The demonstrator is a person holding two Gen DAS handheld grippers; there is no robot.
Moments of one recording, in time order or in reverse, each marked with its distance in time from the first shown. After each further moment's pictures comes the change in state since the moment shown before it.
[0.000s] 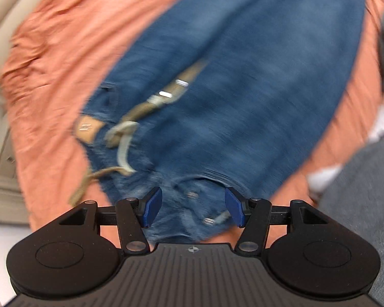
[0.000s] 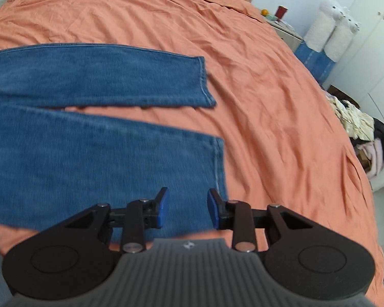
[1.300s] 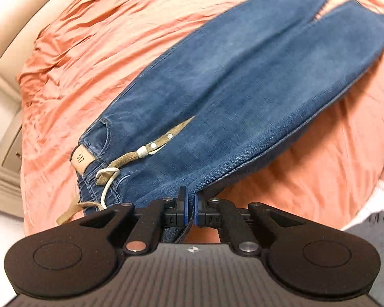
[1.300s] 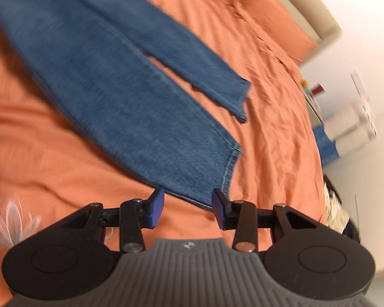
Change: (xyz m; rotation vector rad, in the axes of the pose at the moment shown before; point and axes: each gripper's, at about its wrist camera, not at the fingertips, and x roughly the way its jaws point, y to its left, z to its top) left arm 0.004 -0.027 0.051 -0.199 -0.125 0.092; right arm -0.002 0.048 -0.074 -0.591 -0.127 -0.062
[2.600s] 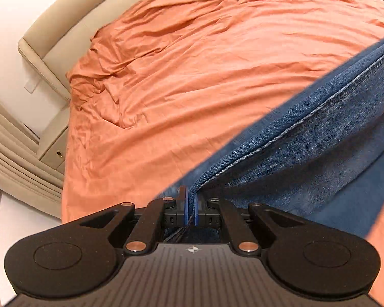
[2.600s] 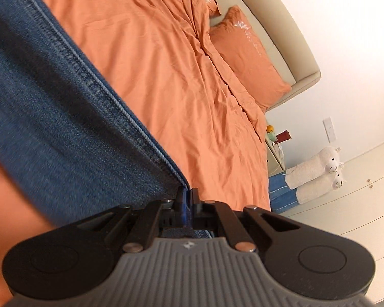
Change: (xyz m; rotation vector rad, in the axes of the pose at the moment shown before) left arm 0.050 0.113 0.147 -0.174 -0.034 0.215; right arm 0.134 -0.137 0.206 -0.040 -0.082 -0.209
